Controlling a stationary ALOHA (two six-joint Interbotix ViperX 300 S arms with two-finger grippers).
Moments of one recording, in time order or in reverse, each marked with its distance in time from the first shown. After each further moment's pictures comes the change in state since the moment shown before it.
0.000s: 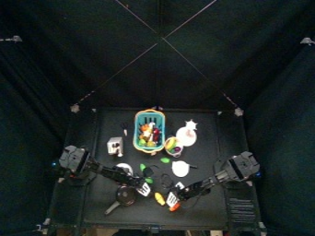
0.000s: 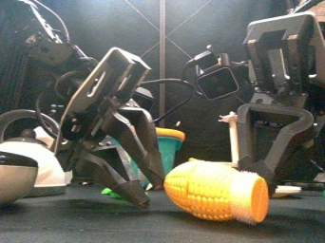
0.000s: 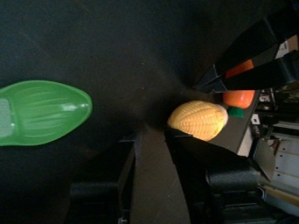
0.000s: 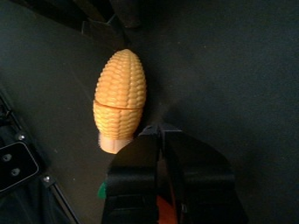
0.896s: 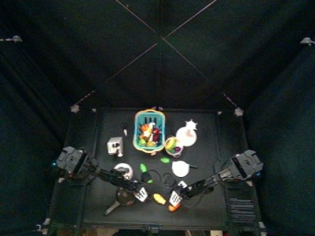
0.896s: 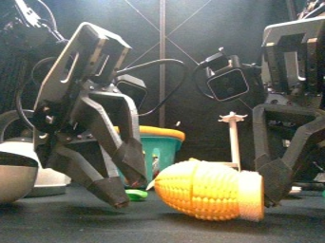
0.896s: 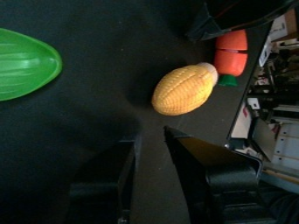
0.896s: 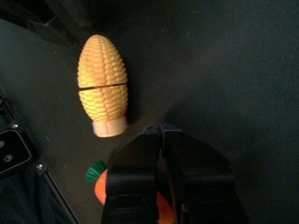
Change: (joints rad) left arm -0.089 -0.017 0.023 0.000 -0.003 -0.005; right arm -0.009 -0.046 0.061 -0.002 -0.025 -0.002
